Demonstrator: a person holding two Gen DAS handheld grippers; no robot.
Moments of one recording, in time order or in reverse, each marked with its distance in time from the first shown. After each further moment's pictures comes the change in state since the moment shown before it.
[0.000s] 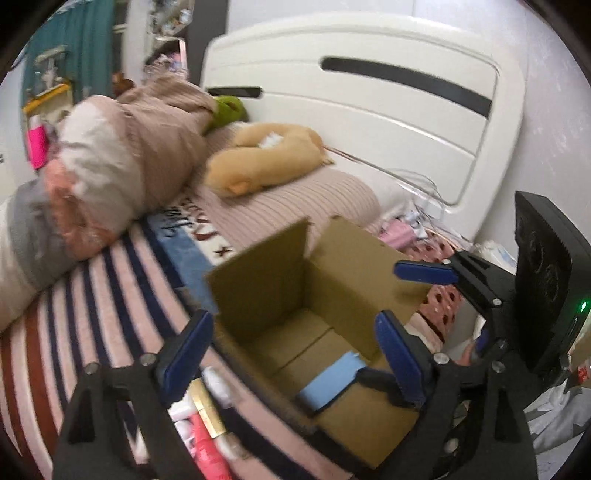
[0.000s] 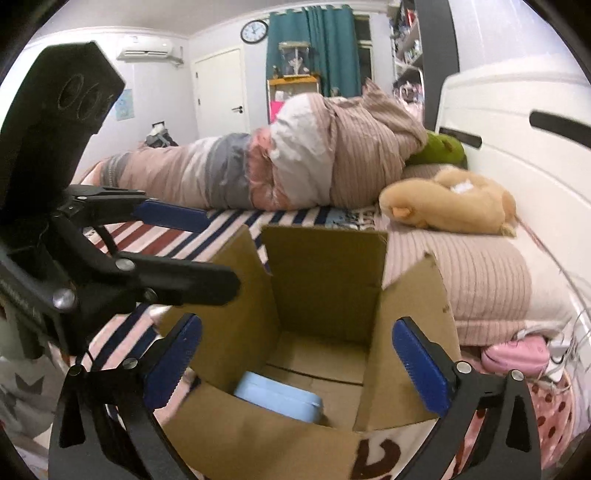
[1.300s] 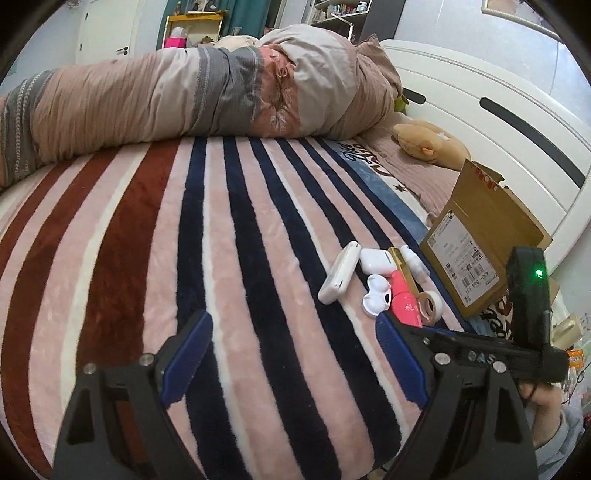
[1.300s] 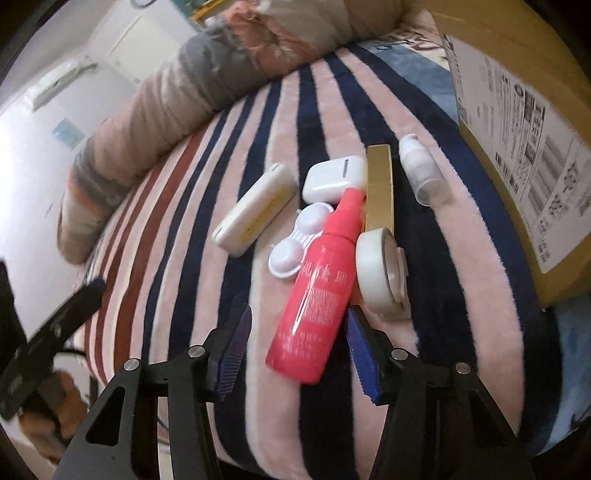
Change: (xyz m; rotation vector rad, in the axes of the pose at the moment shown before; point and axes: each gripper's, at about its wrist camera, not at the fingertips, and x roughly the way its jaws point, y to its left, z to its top) left arm -0.068 0.184 -0.228 -0.432 -0.002 0.227; right arm 0.180 0.141 -0.089 0.522 0.391 0.151
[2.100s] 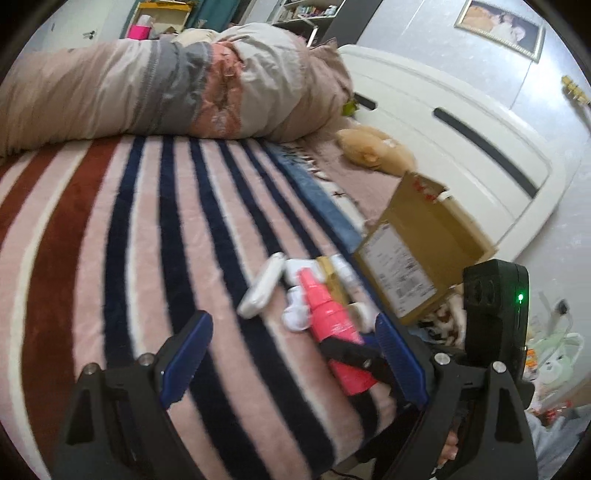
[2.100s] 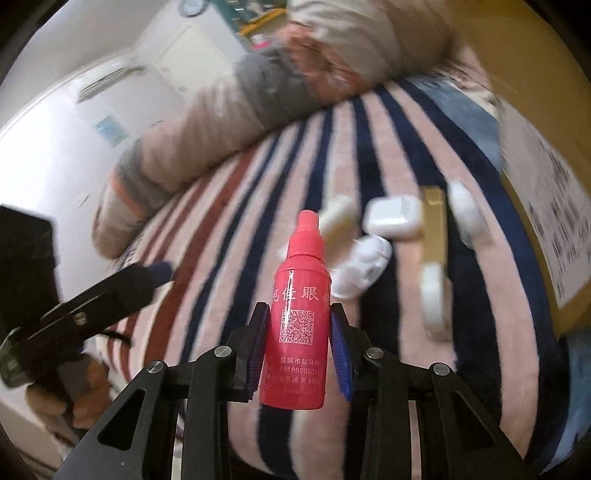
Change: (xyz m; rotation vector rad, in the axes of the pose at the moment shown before) left arm 0.003 -0.022 0.018 -0.018 0.003 -0.288; right arm -0.031 0.035 -0.010 -0.164 -0.089 0.144
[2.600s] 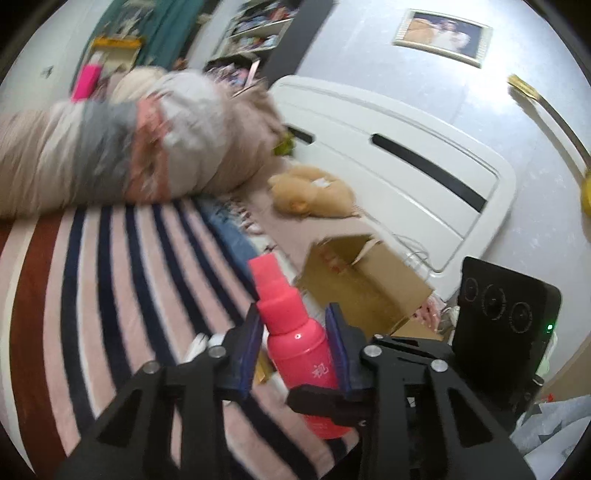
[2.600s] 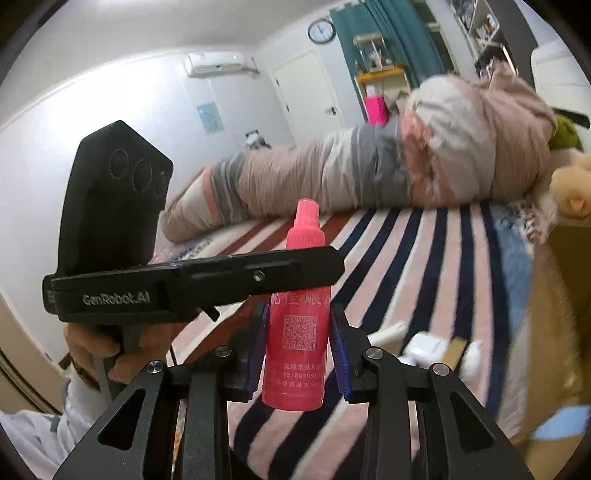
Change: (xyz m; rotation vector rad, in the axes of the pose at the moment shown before) left arm -0.023 -0.083 0.064 0.162 -0.128 -0.141; right arm -0.093 0.047 0.038 -0.393 -0.197 0.149
